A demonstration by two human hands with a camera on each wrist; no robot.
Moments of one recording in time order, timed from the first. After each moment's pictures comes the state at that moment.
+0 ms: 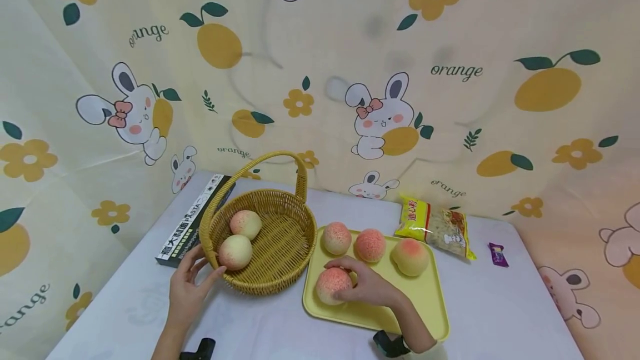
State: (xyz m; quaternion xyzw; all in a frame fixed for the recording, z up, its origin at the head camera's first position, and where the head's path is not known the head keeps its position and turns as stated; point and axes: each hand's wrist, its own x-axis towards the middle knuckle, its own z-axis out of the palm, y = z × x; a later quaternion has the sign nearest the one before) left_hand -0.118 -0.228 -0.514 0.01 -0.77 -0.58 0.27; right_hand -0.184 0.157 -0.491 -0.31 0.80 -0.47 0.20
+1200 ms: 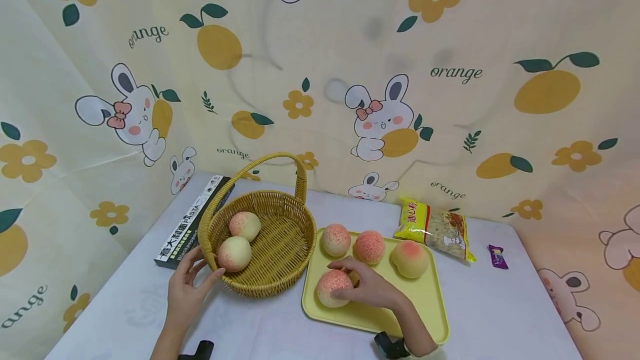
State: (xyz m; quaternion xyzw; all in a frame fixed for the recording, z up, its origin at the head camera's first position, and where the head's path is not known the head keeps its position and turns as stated) left_hand -0.118 -0.229 -0.515 0.00 -0.77 -0.58 0.27; right_hand -0.183 0.162 -0.490 -0.29 0.81 -0.47 0.19
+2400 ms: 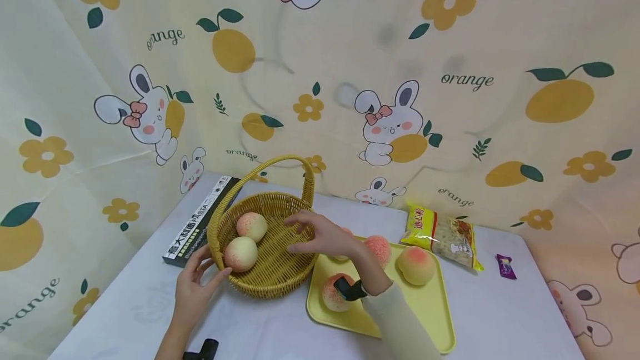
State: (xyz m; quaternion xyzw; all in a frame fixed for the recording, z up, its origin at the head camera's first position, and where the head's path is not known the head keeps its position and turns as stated) left_hand -0.118 -0.229 -0.515 0.01 -0.78 -0.57 0.26; right_hand -0.243 0.055 -0.406 -0.42 0.78 -0.42 0.17
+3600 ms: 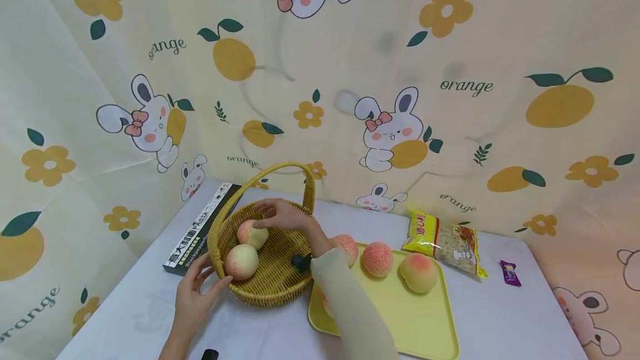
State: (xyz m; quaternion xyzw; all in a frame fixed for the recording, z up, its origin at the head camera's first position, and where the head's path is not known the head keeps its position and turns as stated) left_hand -0.117 -0.228 -0.512 0.01 -0.78 -0.57 0.26; right_hand -0.310 -0.041 -0.432 -0.37 0.78 -0.45 0.23
